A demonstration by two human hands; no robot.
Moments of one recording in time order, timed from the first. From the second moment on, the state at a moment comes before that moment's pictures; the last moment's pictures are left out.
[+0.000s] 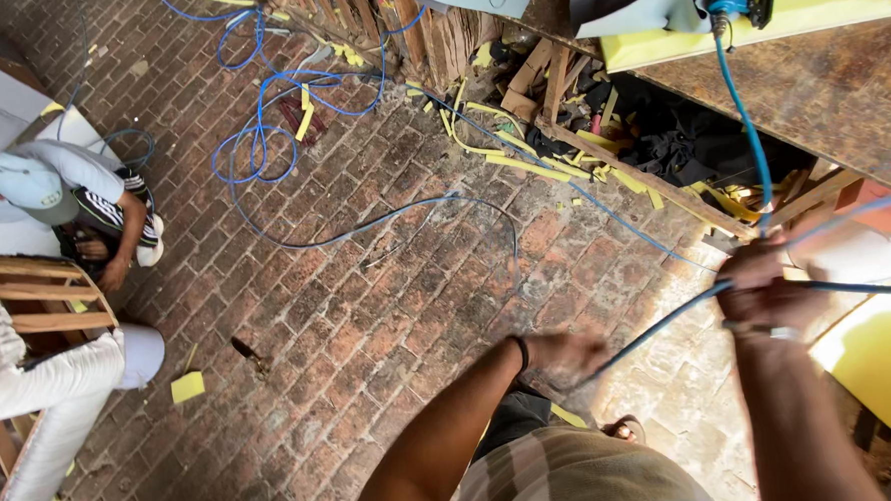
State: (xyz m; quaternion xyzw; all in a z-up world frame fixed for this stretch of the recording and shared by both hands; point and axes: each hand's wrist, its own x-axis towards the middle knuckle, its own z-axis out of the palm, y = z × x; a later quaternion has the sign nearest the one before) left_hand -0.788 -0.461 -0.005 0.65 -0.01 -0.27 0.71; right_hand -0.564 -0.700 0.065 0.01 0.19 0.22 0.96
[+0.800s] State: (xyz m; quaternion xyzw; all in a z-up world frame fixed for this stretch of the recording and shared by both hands) left_hand -0.799 -0.535 0.038 0.98 0.14 -0.05 0.12; right_hand -0.668 -0.708 0.040 -0.52 -0.04 0.71 0.47
